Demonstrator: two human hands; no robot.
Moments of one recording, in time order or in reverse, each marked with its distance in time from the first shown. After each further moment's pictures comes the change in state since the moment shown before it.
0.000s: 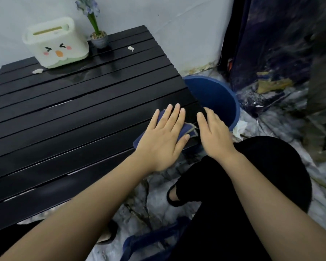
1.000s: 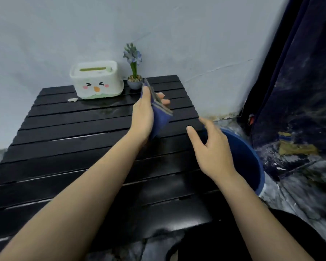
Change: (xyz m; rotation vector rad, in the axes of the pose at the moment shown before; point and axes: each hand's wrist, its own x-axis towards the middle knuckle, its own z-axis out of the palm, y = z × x) left_hand 0.113 -0.135 -0.083 -1.794 0.701 -0.613; right_hand 0.085 -0.102 0.003 0.107 0.064 -0.243
